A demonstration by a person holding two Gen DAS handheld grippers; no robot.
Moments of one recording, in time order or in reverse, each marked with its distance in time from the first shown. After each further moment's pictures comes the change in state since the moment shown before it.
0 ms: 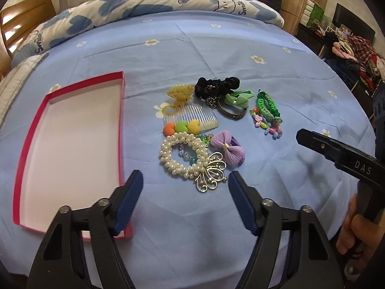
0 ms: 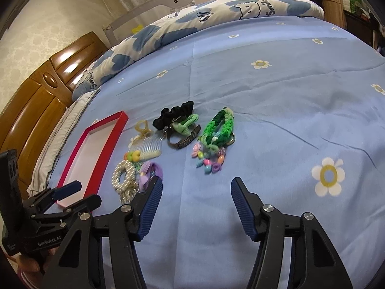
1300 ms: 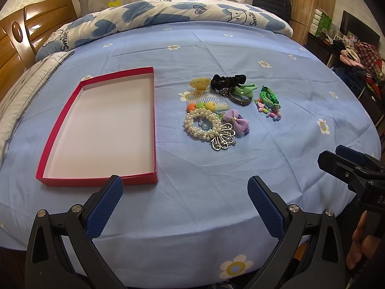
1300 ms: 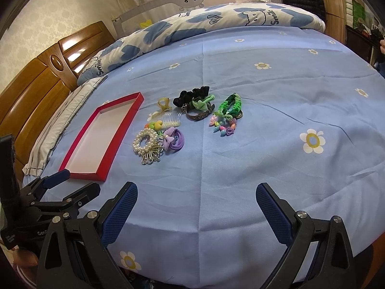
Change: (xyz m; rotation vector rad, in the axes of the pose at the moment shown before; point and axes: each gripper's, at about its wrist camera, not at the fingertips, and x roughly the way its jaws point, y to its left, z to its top) left arm -0.061 0.005 -0.062 -0.026 -0.087 0.116; right arm -0.057 0.045 -0.056 -0.092 -0.007 -0.064
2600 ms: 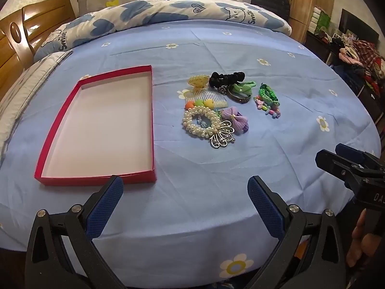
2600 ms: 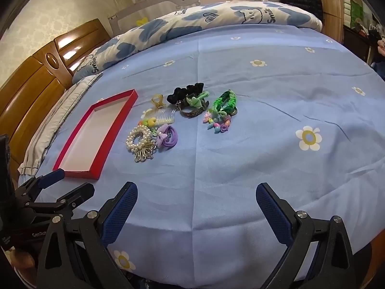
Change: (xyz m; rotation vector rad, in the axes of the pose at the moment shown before) left arm 0.003 -0.002 -0.003 0.009 0.005 -0.004; right arm 0.002 -0.002 -0.002 0.000 0.010 -0.028
